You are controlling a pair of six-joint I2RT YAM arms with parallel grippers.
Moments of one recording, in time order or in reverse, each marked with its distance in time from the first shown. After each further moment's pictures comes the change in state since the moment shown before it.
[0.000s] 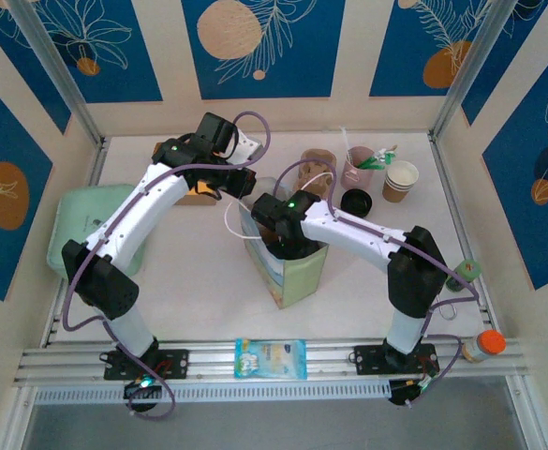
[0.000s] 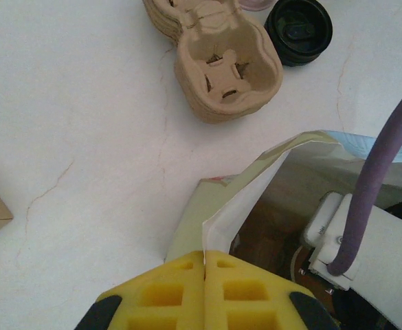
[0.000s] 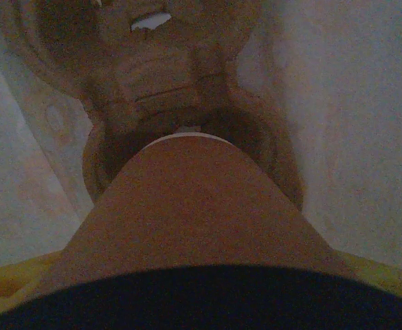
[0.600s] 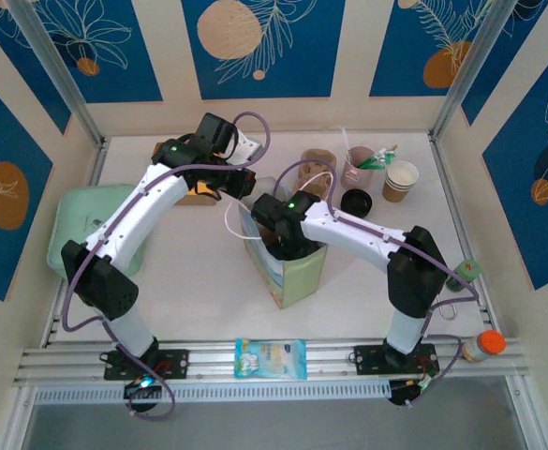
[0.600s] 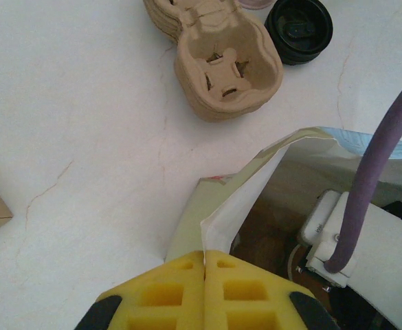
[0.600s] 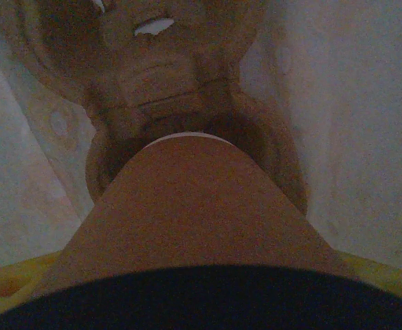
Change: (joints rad) left arm 0.000 -0.004 -0.005 0.001 0.000 0.000; right arm 0.000 0.000 -0.004 0.014 0.000 0.000
